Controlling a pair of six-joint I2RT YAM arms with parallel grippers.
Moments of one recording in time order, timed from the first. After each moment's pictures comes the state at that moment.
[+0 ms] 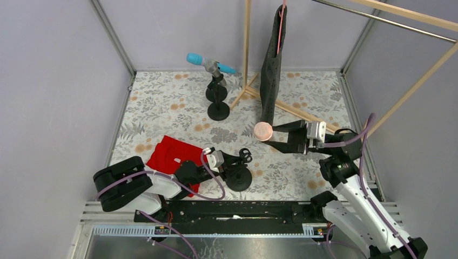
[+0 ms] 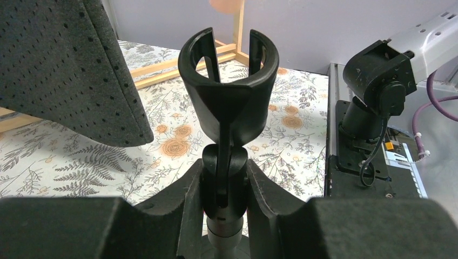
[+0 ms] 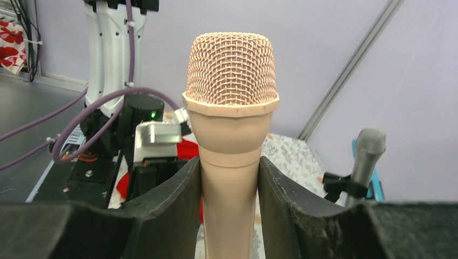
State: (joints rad) left arm -1.03 1.39 0.16 1.42 0.23 -0.08; right arm 0.42 0.69 0.64 0.50 -1.01 0.03
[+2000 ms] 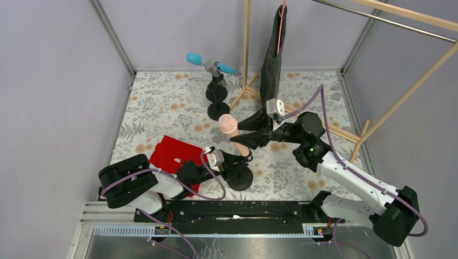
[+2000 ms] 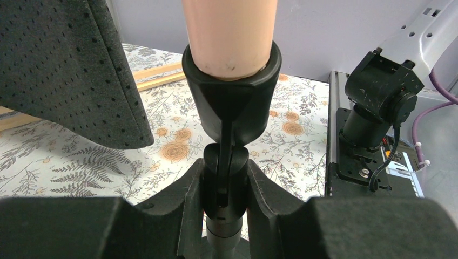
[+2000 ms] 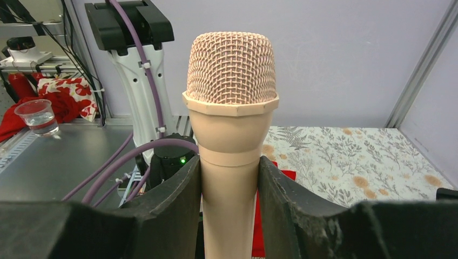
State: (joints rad) left arm -1.03 1.46 0.17 1.49 0.20 -0.11; right arm 0.75 1.05 0.83 0.56 -0.79 0.20
